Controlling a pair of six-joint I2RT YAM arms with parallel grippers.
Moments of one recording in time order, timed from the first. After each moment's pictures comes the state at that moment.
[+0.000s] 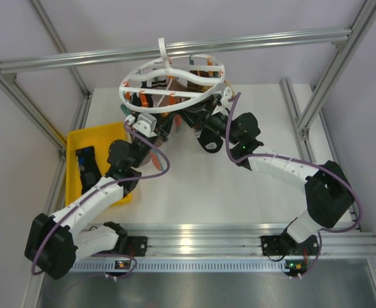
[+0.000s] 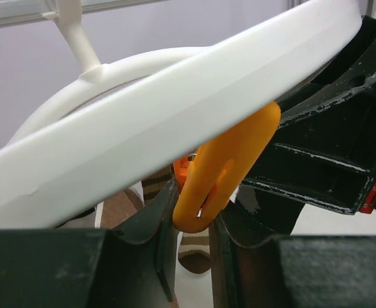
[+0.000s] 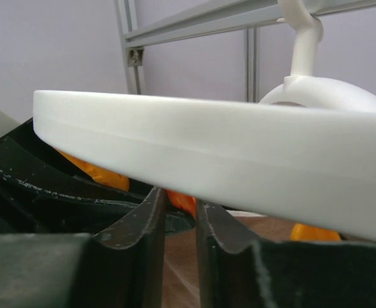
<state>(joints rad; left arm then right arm) -0.53 1.11 0.68 0.86 0.13 0.09 0.73 1.57 1.08 0.96 -0.35 0.25</state>
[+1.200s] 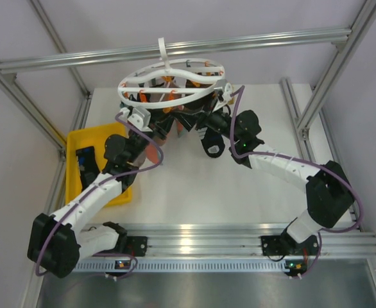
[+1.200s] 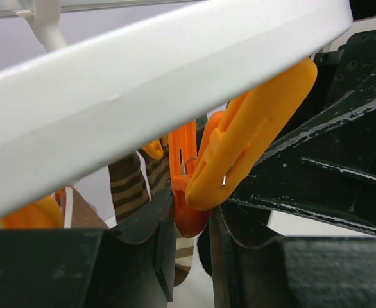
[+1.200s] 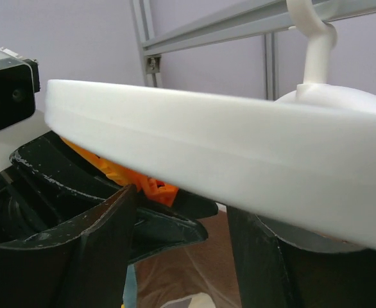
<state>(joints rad) -0.46 1.12 0.73 0.84 0.28 -0.05 0.73 1.56 1.12 0.95 -0.40 0.34</state>
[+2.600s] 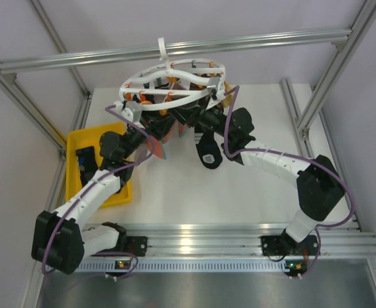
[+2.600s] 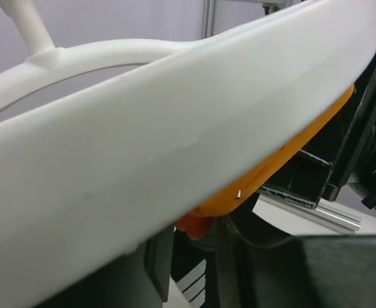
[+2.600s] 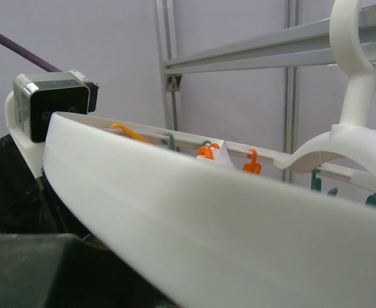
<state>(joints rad) -0.36 1.16 0.74 0.90 0.52 -0.32 0.76 1.65 1.21 1.02 -0.43 0.34</state>
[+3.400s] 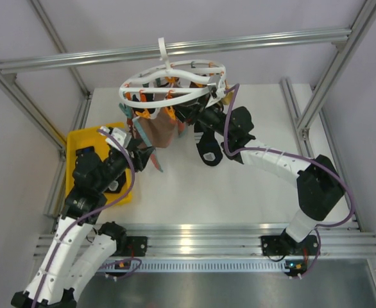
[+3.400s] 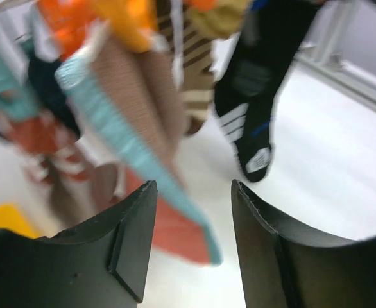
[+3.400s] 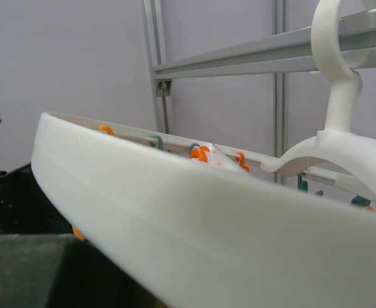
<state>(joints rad) -0.34 0.59 0.75 -0.16 0.33 0.01 0.75 1.66 1.23 1.00 -0.39 0.34</state>
